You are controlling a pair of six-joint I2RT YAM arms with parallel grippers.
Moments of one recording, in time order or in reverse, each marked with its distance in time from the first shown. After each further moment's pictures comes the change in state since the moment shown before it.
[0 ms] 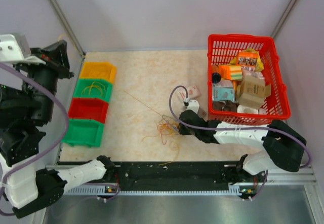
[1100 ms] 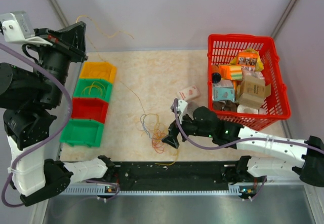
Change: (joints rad) left arm 0.002 0.178 0.182 0.069 0.127 -0.169; right arm 0.098 -0.343 0.078 -0.027 -0.462 -0.554
